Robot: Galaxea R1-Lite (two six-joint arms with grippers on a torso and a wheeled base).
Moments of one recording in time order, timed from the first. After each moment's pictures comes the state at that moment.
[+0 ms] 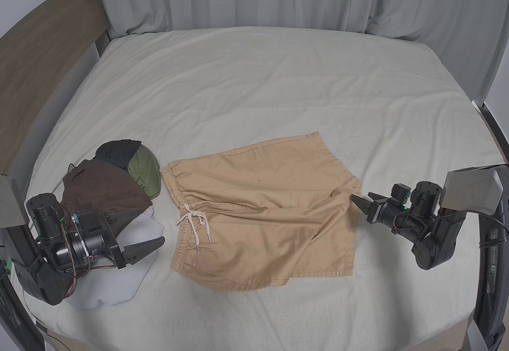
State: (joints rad) left arm 0.04 1.99 -0.19 -1.55 -0.87 0.12; right arm 0.11 2.43 -0.68 -1.55 0.33 0.23
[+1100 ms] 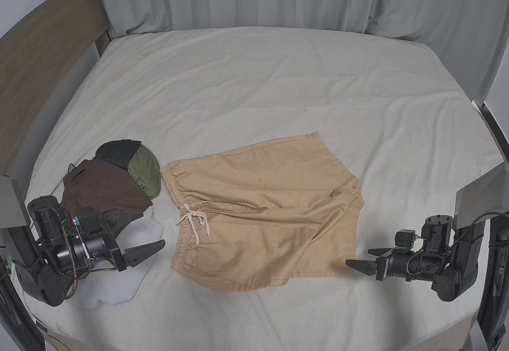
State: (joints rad) left arm 0.04 2.00 -0.17 -1.55 -0.87 0.12; right arm 0.16 2.31 -0.21 -1.55 0.52 0.15
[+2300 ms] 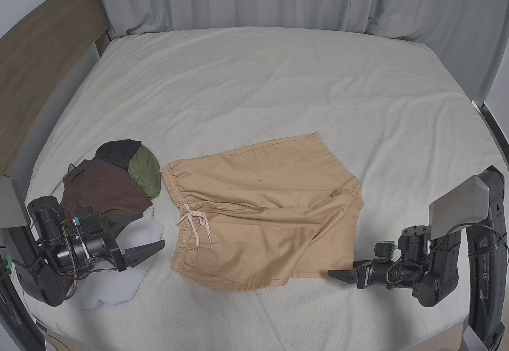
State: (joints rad) left arm 0.04 2.00 -0.17 -1.55 -0.87 0.12; right arm 0.24 2.48 -0.31 -1.55 0.51 0.24
